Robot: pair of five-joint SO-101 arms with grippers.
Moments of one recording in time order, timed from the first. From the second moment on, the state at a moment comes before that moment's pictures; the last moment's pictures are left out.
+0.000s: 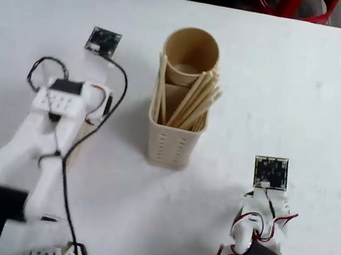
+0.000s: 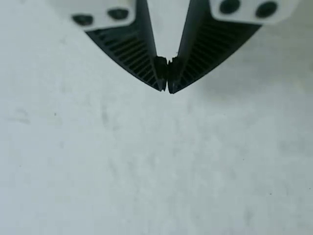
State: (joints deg) left arm -3.2 -11.6 36.7 47.0 -5.2; right arm 19.0 -102.7 96.4 61.5 27.0
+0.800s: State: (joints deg) left arm 14.2 -41.8 12.0 53.7 -5.3; right arm 19.0 -102.7 96.4 61.5 27.0
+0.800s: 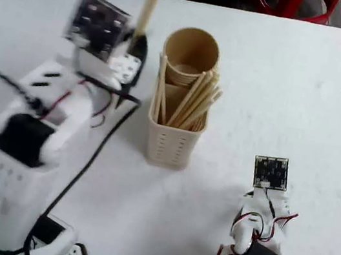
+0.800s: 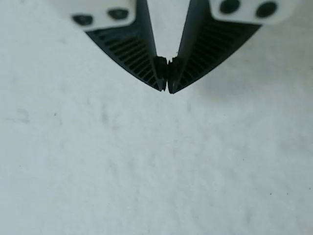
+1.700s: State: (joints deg) left arm 31.6 -18.8 -6.8 53.1 -5.3; right arm 19.0 -102.7 96.4 61.5 27.0
